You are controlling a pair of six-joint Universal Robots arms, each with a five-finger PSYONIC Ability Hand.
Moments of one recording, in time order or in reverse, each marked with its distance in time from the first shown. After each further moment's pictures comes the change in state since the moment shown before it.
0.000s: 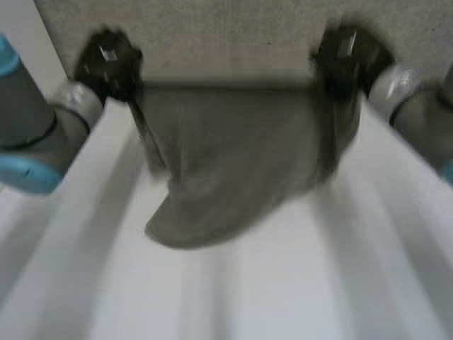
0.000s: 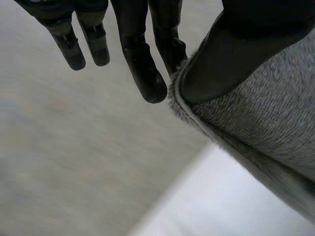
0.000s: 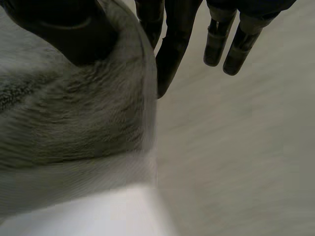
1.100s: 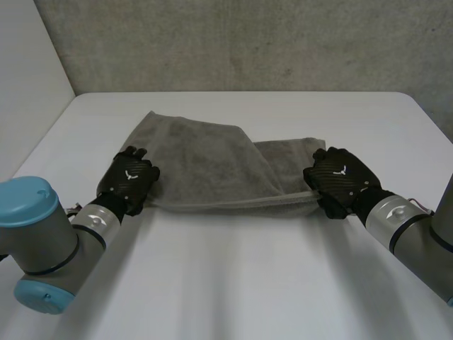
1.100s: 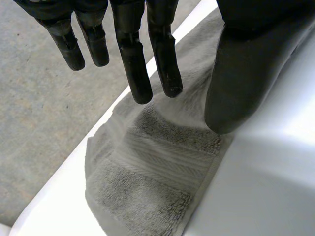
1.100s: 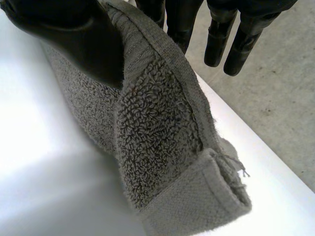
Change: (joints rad) left arm 0.021 0.028 -0.730 0.399 0.070 0.160; right arm -0.105 -0.137 0.781 -0.307 -0.181 0.136; left_hand -0.448 -0.516 0.000 0.000 -0.501; right_hand 0.000 0.001 0.000 0.000 0.021
